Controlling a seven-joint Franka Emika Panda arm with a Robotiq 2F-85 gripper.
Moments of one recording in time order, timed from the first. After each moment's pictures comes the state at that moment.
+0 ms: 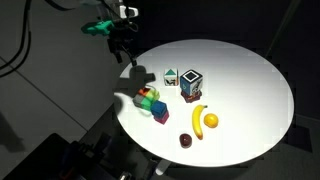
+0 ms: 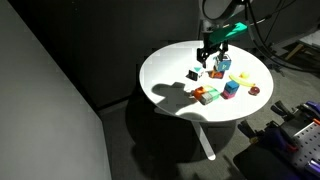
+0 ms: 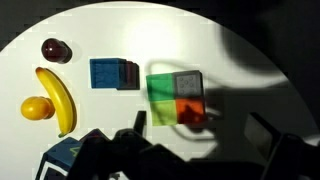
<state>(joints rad) 0.21 0.38 0.01 -1.99 -0.08 2.15 0.38</state>
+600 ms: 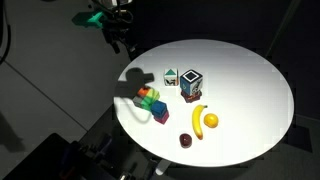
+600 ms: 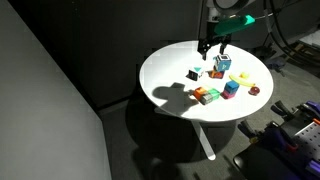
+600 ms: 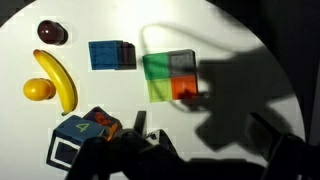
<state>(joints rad) 0.21 0.25 0.01 -2.10 -0.09 2.27 0.40</state>
